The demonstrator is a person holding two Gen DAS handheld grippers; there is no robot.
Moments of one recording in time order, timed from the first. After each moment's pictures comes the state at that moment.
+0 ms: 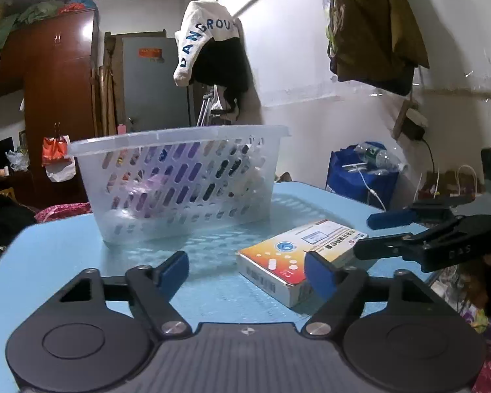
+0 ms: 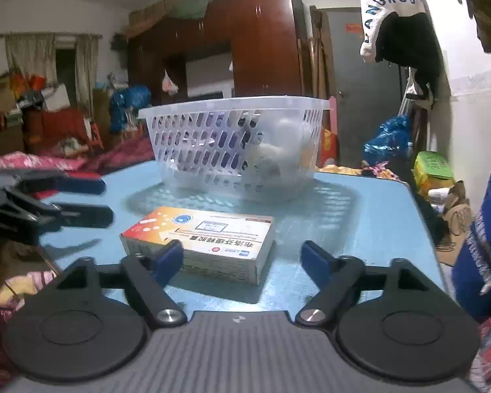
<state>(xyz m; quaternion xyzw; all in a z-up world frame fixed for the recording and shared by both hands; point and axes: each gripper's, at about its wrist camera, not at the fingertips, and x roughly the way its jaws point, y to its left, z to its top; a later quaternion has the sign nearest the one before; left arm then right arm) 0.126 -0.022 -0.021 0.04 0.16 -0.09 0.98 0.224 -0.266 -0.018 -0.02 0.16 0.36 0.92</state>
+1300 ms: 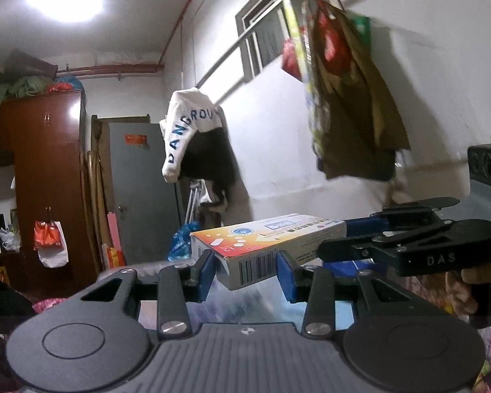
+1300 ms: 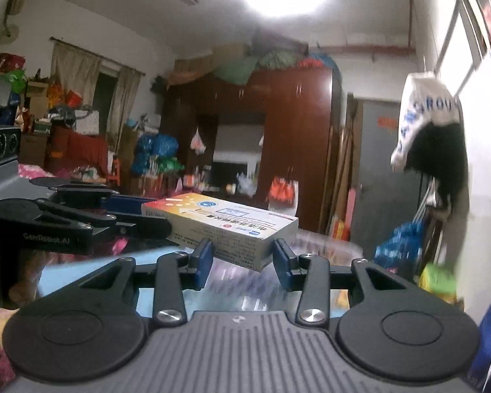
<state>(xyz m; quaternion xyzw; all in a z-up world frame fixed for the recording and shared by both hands) 0.110 0.007 0.089 0.07 0.00 -0.12 0.99 0.180 -0.231 0.094 -0.08 -0.01 0.38 0.92</state>
